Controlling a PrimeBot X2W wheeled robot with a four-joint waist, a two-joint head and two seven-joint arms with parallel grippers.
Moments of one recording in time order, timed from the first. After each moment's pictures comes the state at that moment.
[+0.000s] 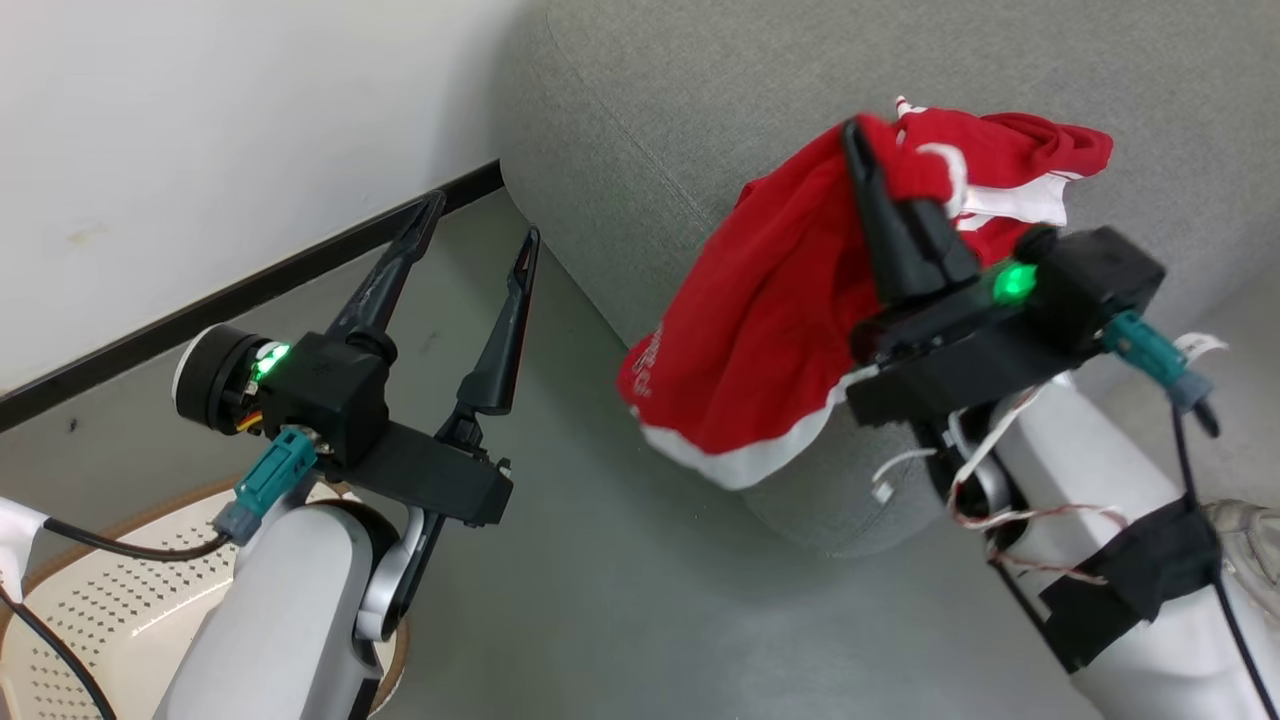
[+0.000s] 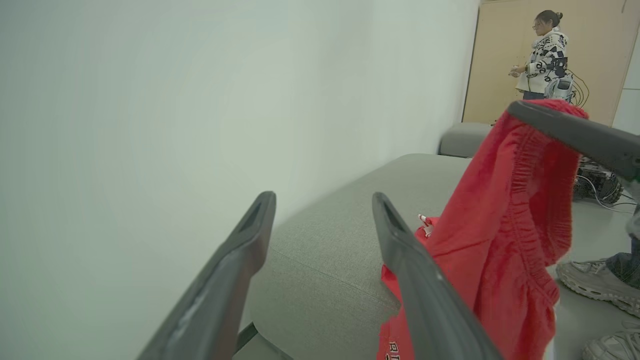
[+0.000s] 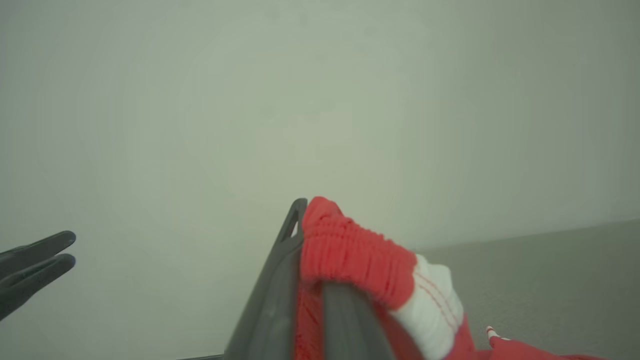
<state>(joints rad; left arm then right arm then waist) -0.47 0.22 -0.38 0.05 -0.31 -0.04 -0.08 -0.64 -0.16 0.52 0.21 0.46 -0.06 -0.26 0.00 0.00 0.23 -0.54</state>
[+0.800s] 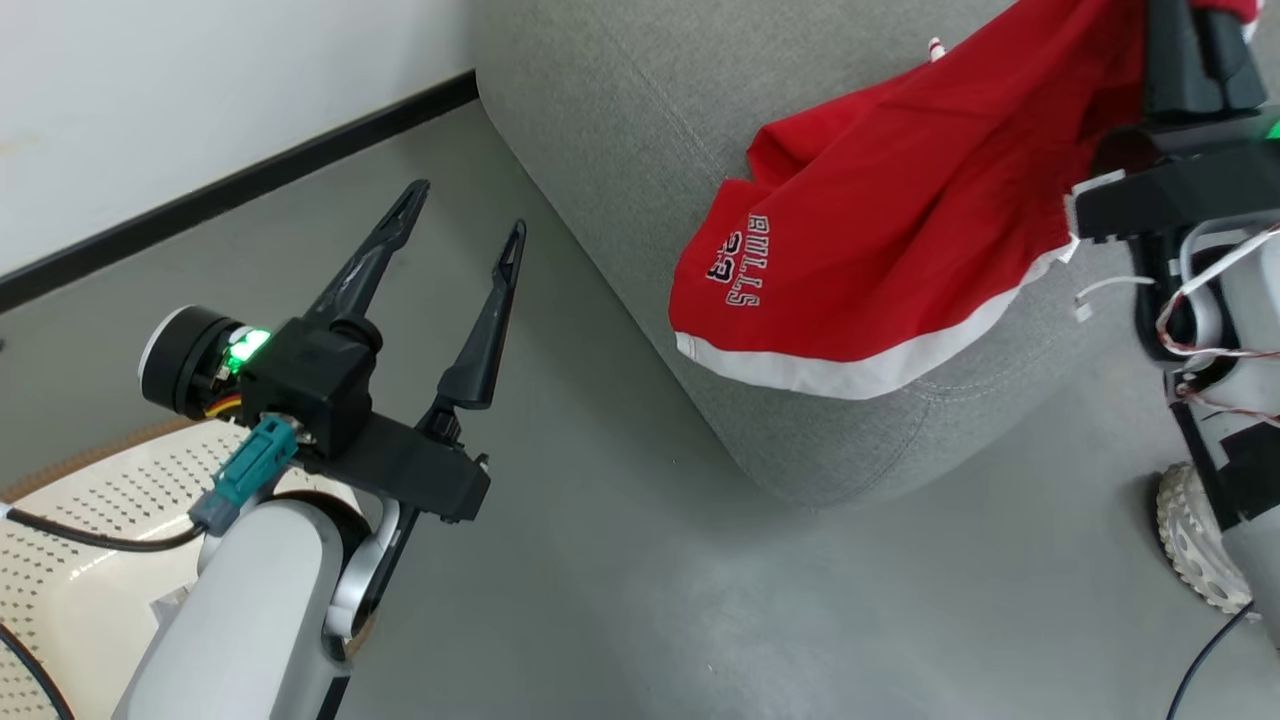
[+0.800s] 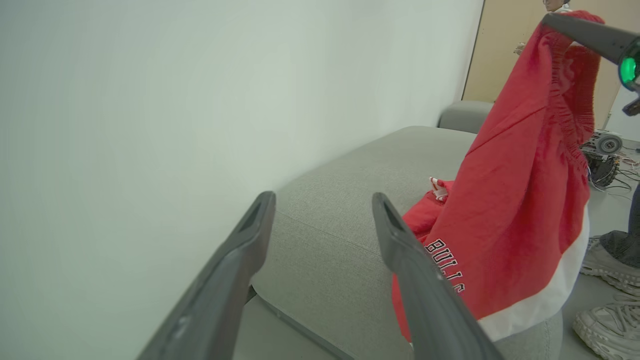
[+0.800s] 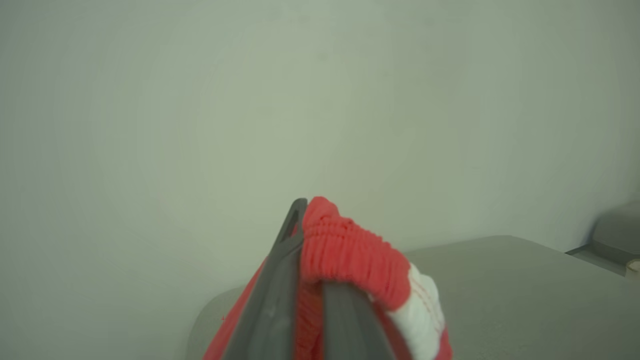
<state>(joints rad) -0.48 0.27 -0.38 -0.01 -0.30 -0.05 -0.01 -0.80 -0.30 0.29 0.33 0.46 -0.06 -0.26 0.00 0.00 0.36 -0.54</state>
